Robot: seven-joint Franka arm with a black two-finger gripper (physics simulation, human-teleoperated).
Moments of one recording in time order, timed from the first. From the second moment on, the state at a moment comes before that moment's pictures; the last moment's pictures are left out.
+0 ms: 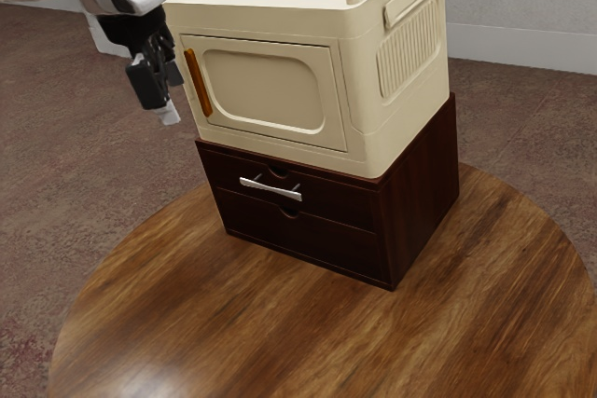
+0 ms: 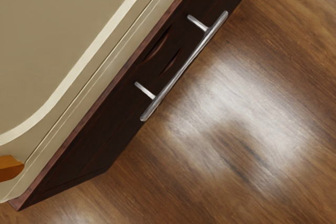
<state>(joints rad) -0.04 0.10 0.24 -1.17 -0.01 1.43 1.02</state>
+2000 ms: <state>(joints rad) -0.08 -0.13 0.16 -2.02 0.01 2.40 1.55</state>
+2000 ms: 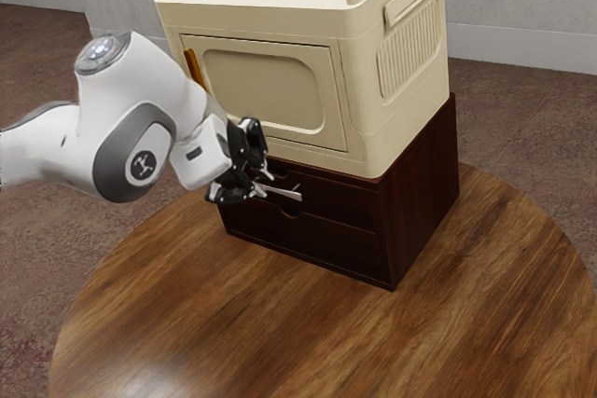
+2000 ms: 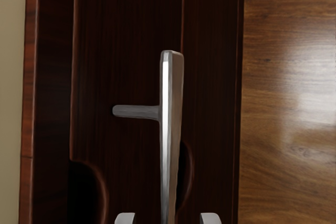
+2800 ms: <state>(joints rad) -0.11 -0.47 0.18 -2.36 0.01 2.40 1.55</state>
